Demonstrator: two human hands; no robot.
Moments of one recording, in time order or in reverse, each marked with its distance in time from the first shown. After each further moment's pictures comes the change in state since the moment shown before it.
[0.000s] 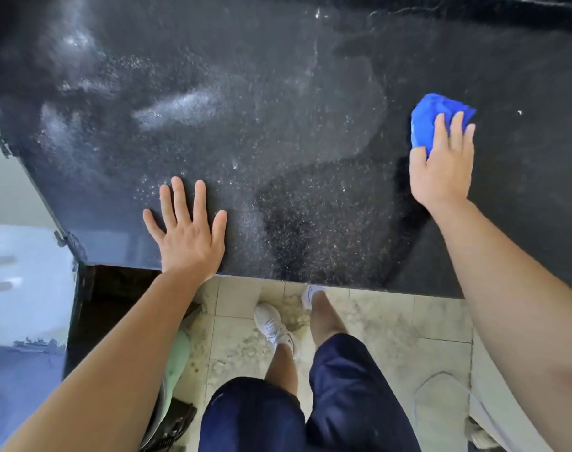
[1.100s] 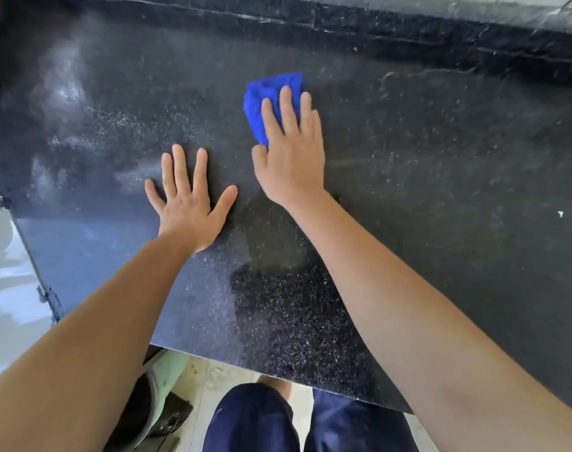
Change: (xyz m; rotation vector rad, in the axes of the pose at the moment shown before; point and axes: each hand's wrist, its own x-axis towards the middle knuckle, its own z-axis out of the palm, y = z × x) left_hand 0.152 0.077 -0.050 0.022 -0.123 -0.122; right_hand 0.085 -0.220 0.023 0.058 -0.016 -0.591
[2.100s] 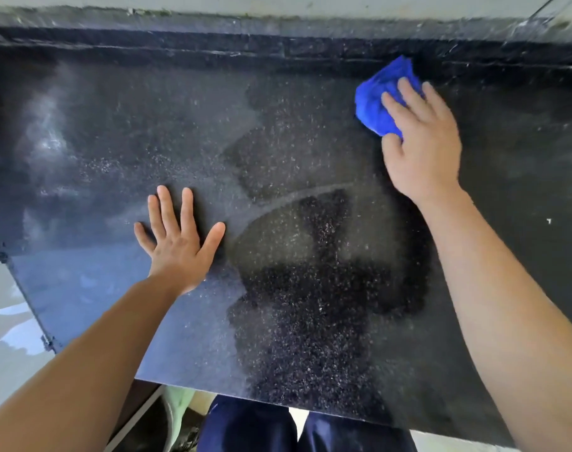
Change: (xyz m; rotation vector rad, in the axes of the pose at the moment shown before) left_hand 0.001 0.000 -0.009 0.007 -0.104 0.003; right_hand 0.004 0.196 -0.047 -0.018 0.167 0.114
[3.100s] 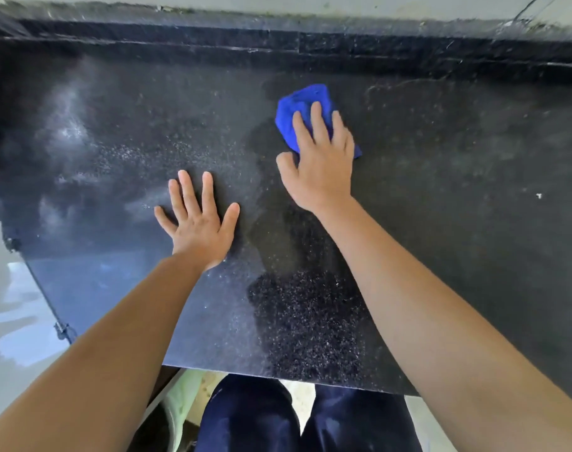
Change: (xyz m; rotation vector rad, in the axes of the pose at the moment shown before) left_hand 0.004 -0.004 0.005 -0.024 0.054 0.040; right_hand -0.034 -0.170 0.025 0.040 -0.149 0.115
